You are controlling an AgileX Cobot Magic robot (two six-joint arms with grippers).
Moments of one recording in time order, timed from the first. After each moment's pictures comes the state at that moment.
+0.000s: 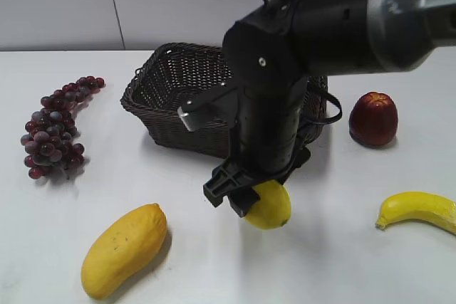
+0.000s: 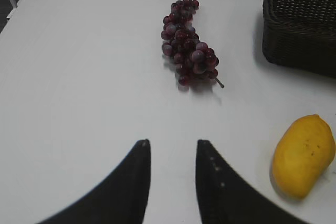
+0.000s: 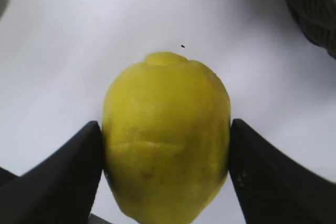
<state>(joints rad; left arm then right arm) -0.03 -0.01 -0.48 -0.08 1.09 0.06 0.82 1.91 -1.29 -0.02 0.94 0.20</state>
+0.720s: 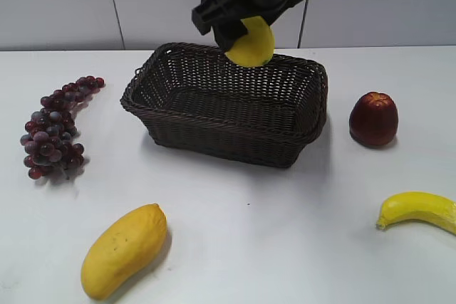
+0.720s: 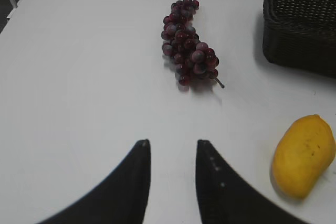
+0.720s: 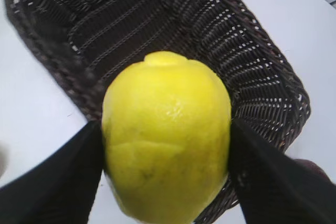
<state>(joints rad) -0.03 -0.01 -0.48 -0.08 1.09 0.06 0.72 1.92 -1.76 -0.20 0.99 0.18</state>
